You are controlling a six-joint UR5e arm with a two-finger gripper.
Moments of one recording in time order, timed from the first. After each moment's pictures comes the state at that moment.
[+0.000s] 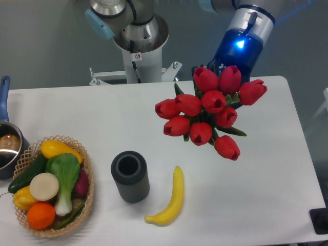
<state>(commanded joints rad) 2.78 -1.72 -1.58 -0.88 0.49 0.92</state>
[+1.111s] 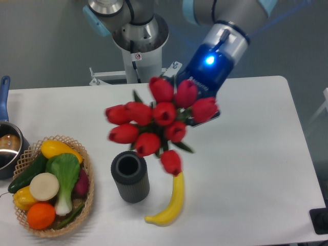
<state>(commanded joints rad) 2.61 -1.76 -1.58 -0.87 0.44 0.92</state>
